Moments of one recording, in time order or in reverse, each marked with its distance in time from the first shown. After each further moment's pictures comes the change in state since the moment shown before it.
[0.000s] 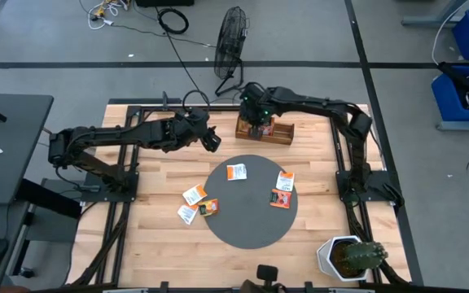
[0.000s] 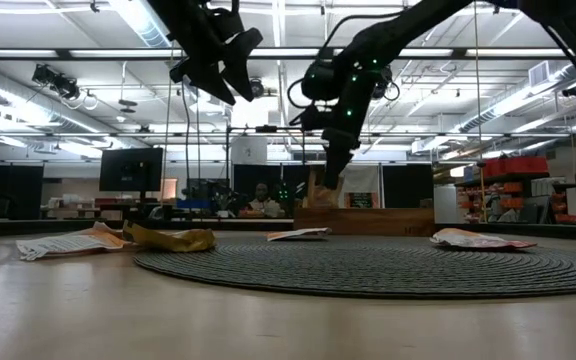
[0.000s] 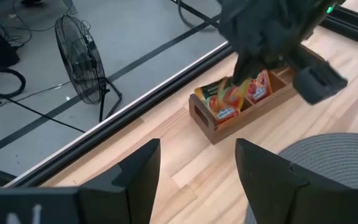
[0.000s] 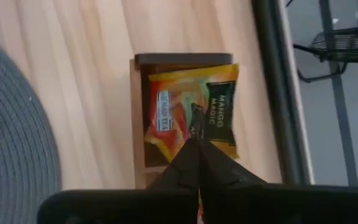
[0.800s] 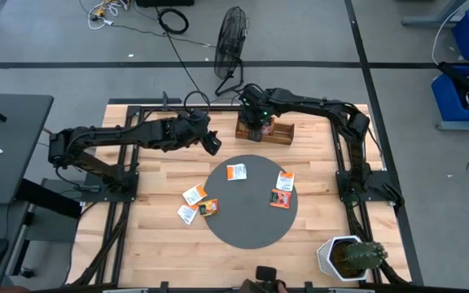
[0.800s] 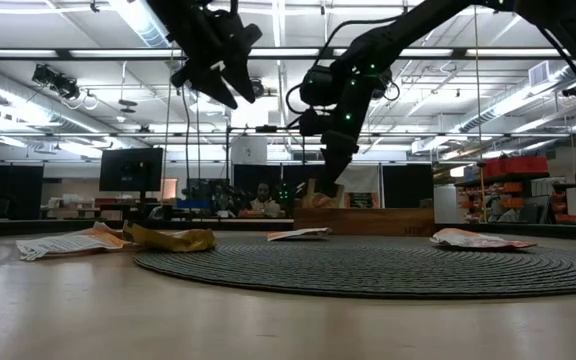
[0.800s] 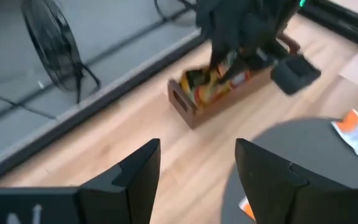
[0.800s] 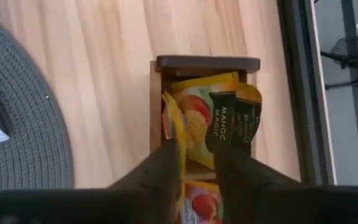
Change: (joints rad) left arm 0.008 0.001 0.000 -0.024 0.111 -0.042; right arm 0.000 0.019 -0.001 0.004 -0.060 -0.021
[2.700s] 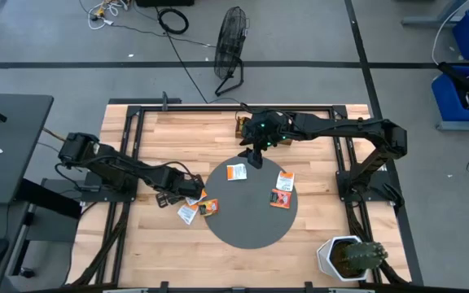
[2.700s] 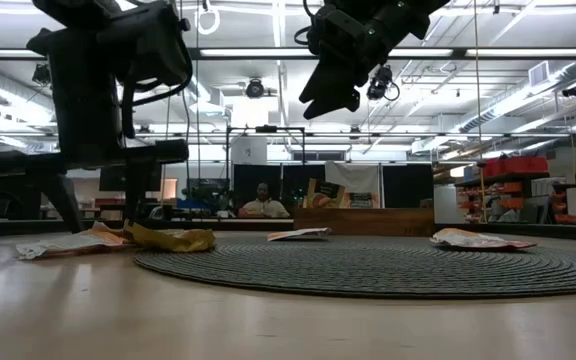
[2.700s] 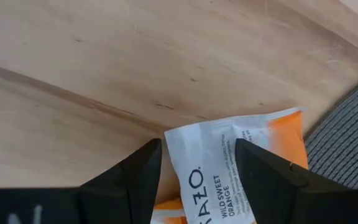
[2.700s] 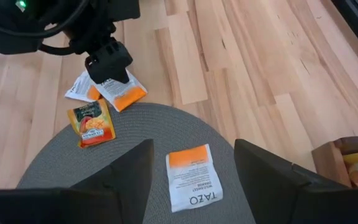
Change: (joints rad) left arm -0.389 0.161 -0.410 -0.066 0.346 -1.716; right arm 0.275 -0.390 -0.326 0.341 -0.196 0.433
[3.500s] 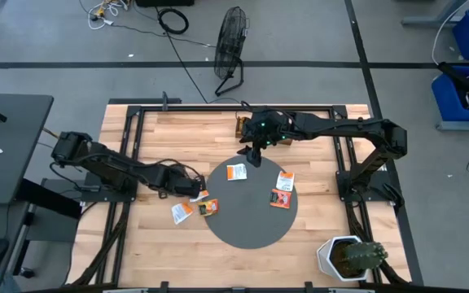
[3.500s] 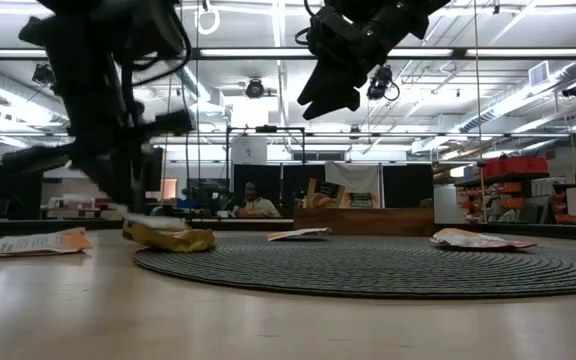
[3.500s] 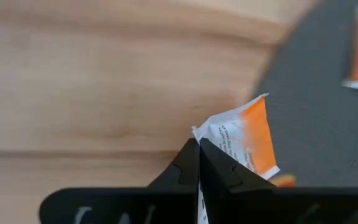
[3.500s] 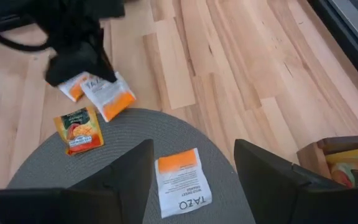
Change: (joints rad) left arm 0.001 -0.101 -0.007 0.038 -0.129 0.318; right arm -0.005 0.000 0.000 0.015 0.044 0.009
